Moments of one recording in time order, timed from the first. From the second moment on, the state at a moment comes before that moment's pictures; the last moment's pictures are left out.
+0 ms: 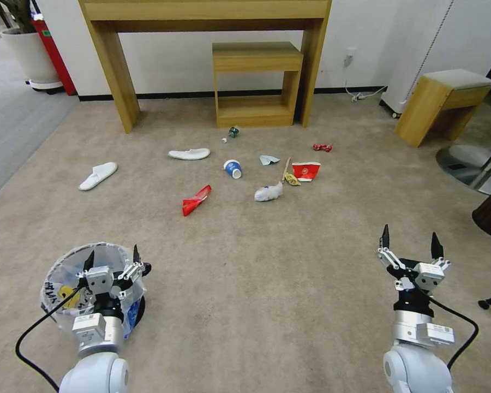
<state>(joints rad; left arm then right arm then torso) 1.55 -1.58 -0.75 -2.07 -0.02 -0.01 -0.04 -1.50 1.42 0.71 1.92 0.13 0.46 0.16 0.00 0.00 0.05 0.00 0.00</state>
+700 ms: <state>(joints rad) 1.54 -1.58 -0.74 -2.06 -0.02 -0.01 -0.04 -1.50 1.43 0.71 1.90 0.11 0.48 0.15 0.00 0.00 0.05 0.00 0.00</state>
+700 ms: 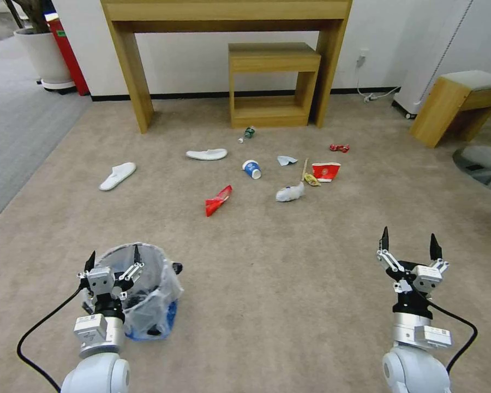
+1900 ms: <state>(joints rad) 1.55 -1.58 -0.74 -2.06 -0.01 -0.03 -0.04 -1.49 1.43 0.71 1.90 0.11 0.50 0.13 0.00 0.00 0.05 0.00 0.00</state>
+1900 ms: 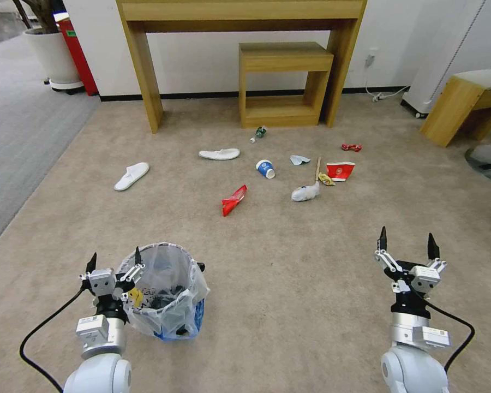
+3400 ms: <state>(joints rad) 1.56 -1.58 -0.74 -2.08 -0.01 -0.05 -0.04 -1.52 1.45 0.72 1.92 0.09 0.52 0.13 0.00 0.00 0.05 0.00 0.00</state>
